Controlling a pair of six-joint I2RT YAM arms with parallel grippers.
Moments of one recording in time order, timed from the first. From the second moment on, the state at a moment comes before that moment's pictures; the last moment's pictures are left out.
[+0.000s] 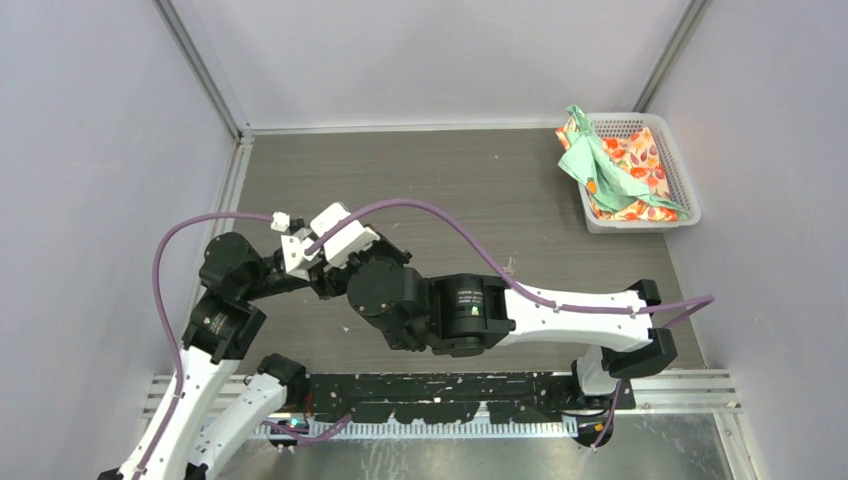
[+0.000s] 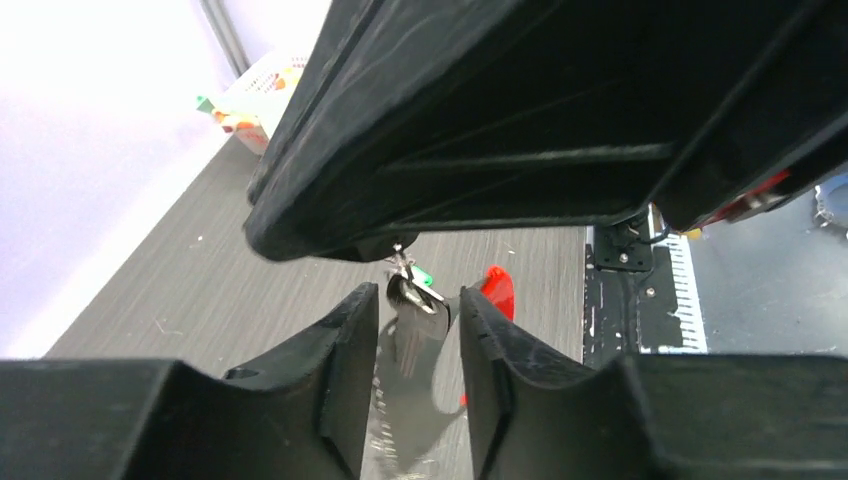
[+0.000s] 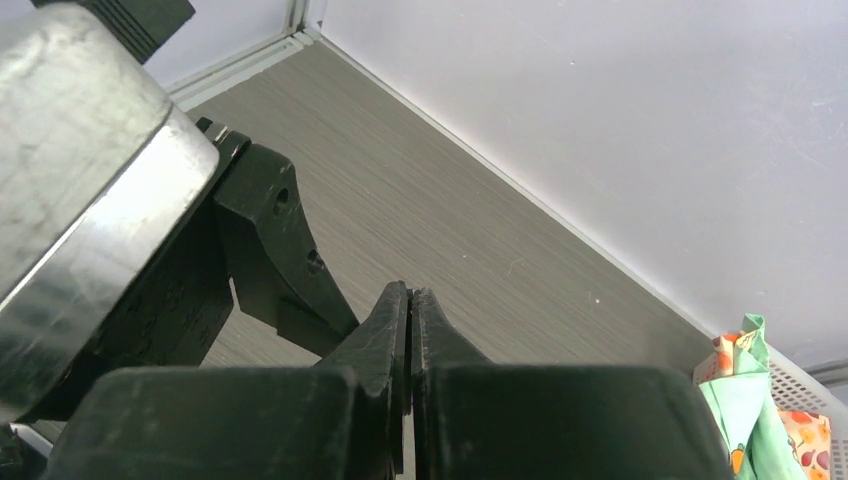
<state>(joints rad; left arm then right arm) -0.41 0.62 0.89 -0.21 0.90 0.10 1.58 1.68 1.96 -0.48 1.08 -0.17</state>
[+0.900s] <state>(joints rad) -0.41 0.59 0.89 -0.22 0.92 0.16 1.60 1.72 2.01 -0.54 1.07 -0.16</state>
